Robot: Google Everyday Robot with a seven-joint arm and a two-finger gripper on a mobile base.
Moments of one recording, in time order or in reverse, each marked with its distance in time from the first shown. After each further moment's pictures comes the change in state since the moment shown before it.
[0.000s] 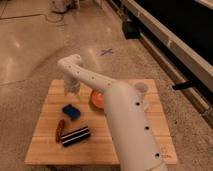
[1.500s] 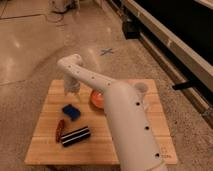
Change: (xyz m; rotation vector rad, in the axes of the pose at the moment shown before) arm 0.000 0.000 -0.001 0.001 0.001 0.000
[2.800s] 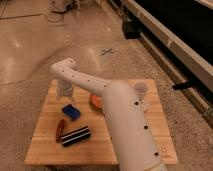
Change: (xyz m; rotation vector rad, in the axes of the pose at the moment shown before) arm -0.035 -0.039 0.020 0.042 0.009 -0.320
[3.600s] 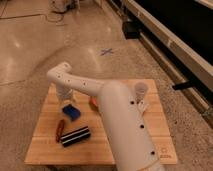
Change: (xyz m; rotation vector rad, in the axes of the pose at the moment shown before) arm -0.005 0.015 0.018 -0.124 0.007 -0.186
